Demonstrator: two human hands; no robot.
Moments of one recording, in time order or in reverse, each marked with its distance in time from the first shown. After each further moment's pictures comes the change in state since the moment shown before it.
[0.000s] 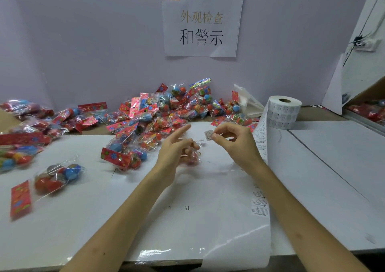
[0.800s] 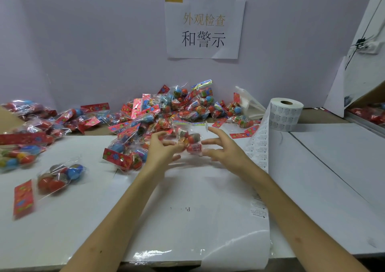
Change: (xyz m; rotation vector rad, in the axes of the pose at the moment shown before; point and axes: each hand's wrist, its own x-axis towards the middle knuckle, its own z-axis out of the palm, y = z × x) left_hand 0.005 0.004 -0.023 0.117 0.263 -0.098; right_hand -0.005 0.004 0.015 0.036 -0.312 0.234
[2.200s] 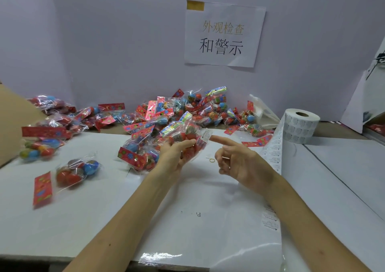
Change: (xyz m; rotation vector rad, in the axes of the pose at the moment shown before) left_hand -0.004 0.009 0.003 -0.542 -0.044 -0.080; right_hand -0.011 -0.021 -0.006 0.688 -0.354 0.092
